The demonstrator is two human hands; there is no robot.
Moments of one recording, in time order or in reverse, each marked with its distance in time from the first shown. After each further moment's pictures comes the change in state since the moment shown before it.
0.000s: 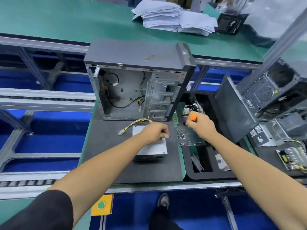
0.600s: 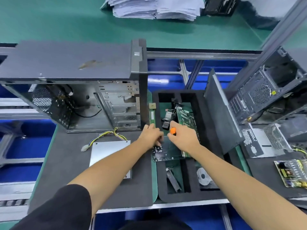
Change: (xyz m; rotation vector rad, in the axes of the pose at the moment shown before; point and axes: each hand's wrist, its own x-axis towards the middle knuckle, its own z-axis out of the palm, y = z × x) left_hand 0.166 0.041 0.072 0.526 -0.146 -0.094; right_hand 0.073 0.108 0.001 -0.172 -0.166 -0.089
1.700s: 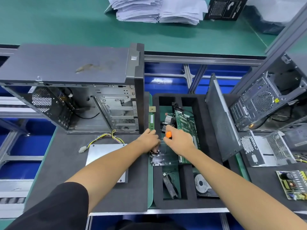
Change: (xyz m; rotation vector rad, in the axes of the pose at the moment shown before) left_hand 0.014 -0.002 0.005 0.362 -0.151 0.161; right_hand 0.015 0.006 0.007 0.020 -0.037 -0.049
